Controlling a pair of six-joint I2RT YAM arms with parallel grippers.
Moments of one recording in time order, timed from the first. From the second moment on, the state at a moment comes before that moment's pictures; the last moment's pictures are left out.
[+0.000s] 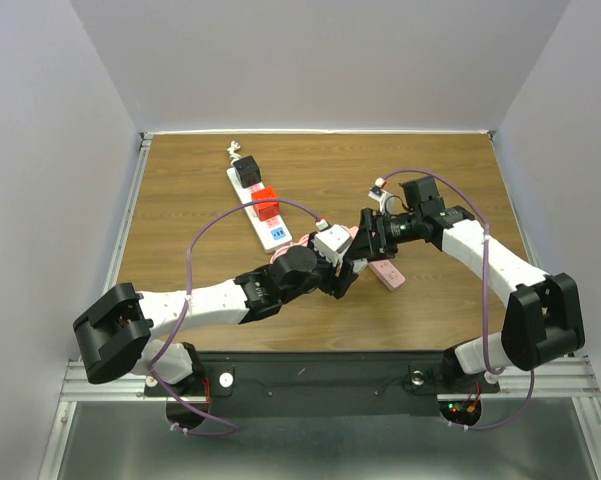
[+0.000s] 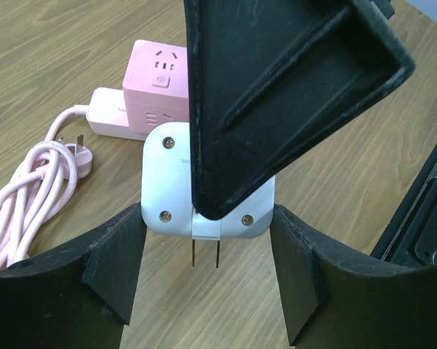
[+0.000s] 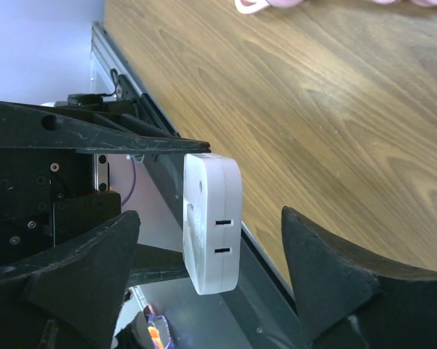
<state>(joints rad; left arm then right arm) -1.09 1.33 0.72 0.30 -0.15 -0.22 0.33 1.40 1.00 -0.52 -0.89 0.34</state>
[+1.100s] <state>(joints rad) -1.12 1.33 0.72 0.28 -0.21 -0.22 0.38 1.46 0.98 -0.51 -0.98 0.34</state>
